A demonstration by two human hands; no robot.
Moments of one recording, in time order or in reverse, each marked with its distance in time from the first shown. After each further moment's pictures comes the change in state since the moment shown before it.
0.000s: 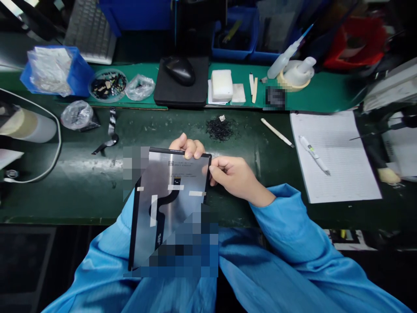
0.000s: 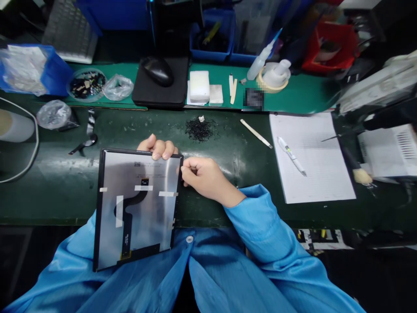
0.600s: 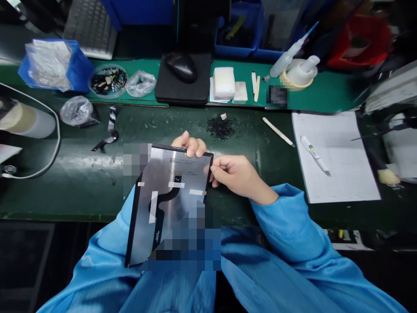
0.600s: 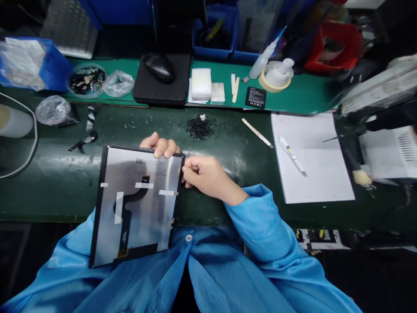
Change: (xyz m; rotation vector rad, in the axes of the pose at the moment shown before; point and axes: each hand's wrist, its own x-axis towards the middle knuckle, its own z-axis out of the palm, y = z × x) left_hand 0.006 -0.002 -0.012 -0.002 -0.059 -0.052; right_hand 0.000 -0.001 -0.006 0.032 -0.081 0.040
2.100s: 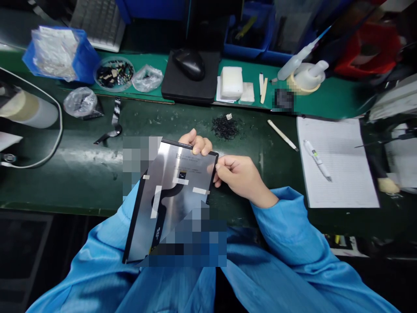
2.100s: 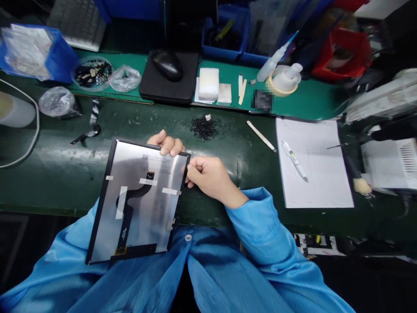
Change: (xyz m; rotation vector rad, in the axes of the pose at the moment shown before) left_hand 0.003 -0.003 0.006 -0.108 0.025 -0.019; right_hand 0.000 -0.002 0.007 0.066 0.091 0.050
